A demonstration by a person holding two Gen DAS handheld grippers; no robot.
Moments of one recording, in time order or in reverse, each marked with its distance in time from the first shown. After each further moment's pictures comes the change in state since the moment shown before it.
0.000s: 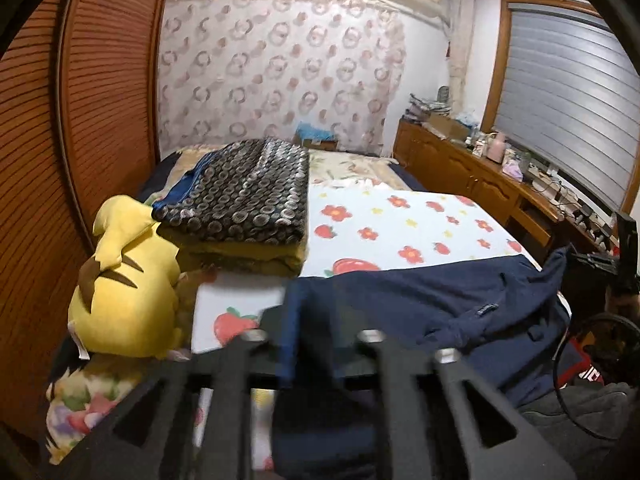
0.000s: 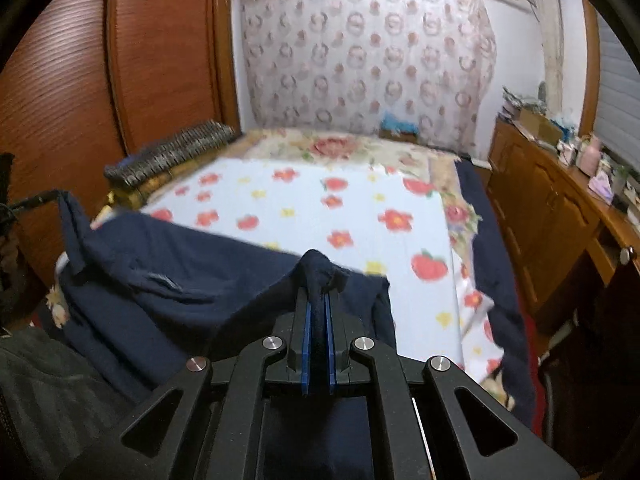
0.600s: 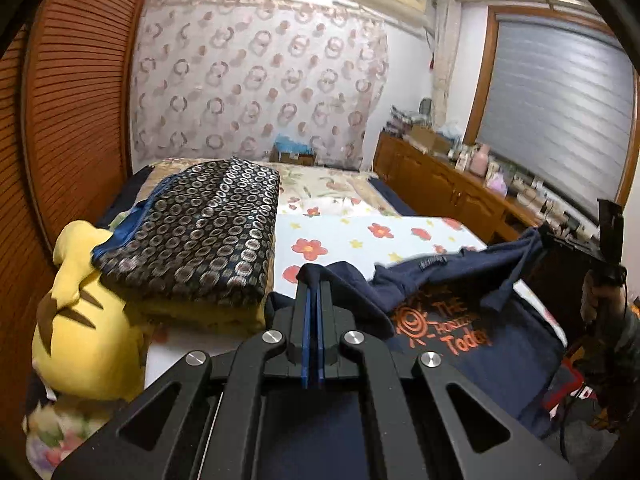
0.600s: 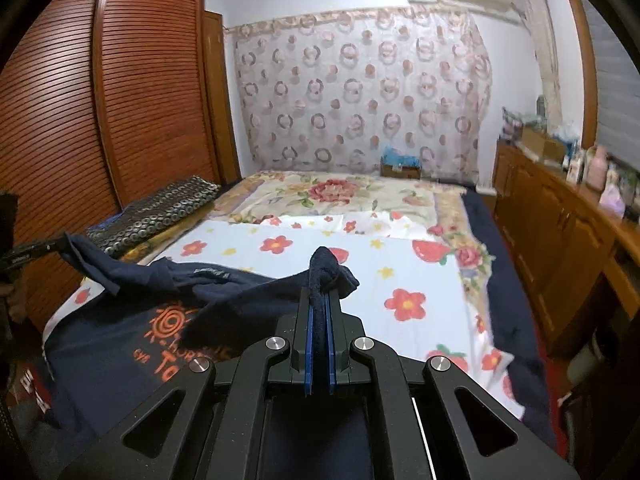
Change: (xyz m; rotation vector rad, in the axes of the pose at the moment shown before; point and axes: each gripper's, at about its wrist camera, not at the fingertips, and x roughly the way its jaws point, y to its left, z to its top) left arm 0.038 -0.017 0.039 0.001 -0.058 -0.082; right arm 0.032 -0.010 0.037 0.009 -0.185 0.019
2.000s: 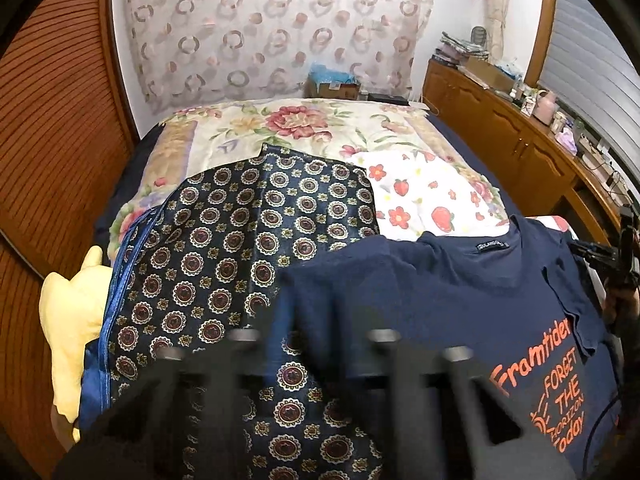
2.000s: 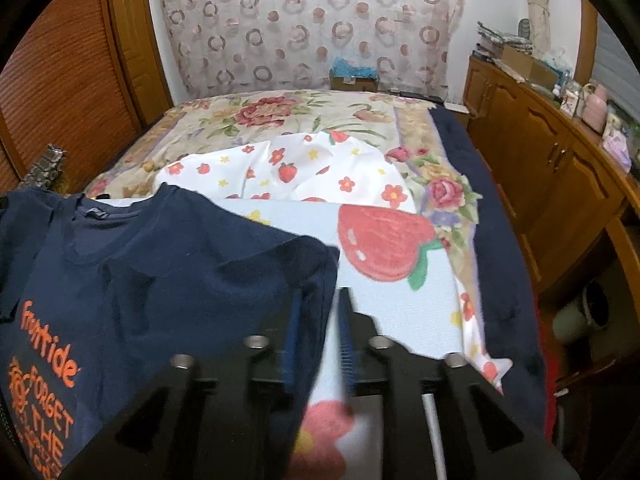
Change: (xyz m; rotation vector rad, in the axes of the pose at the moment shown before) left arm 0.232 0.069 0.124 0.042 0.316 0.137; right arm 0.264 -0.092 0.058 0.115 0.349 -0.155
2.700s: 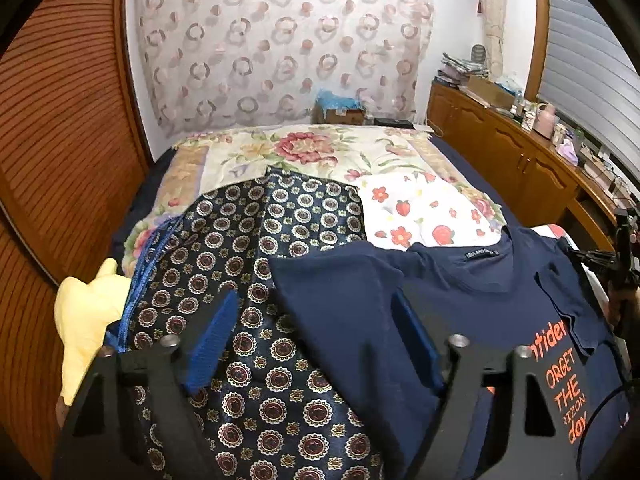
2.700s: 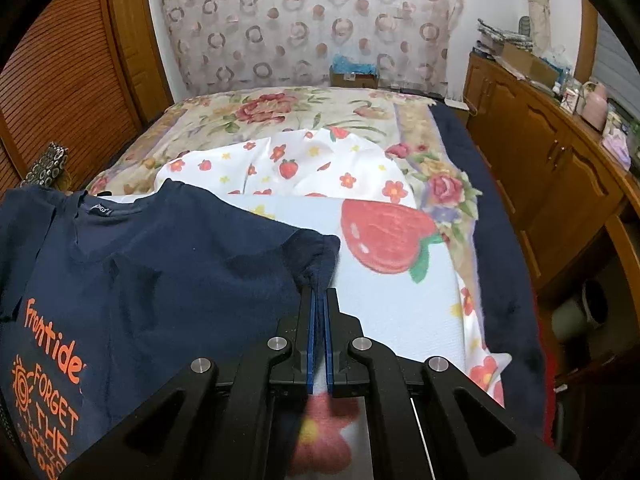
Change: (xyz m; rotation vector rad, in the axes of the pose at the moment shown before) left arm -0.031 -0.009 -0.018 0.001 -0.092 0.046; right arm -0.008 0.006 -0.006 0.015 0.010 0.028
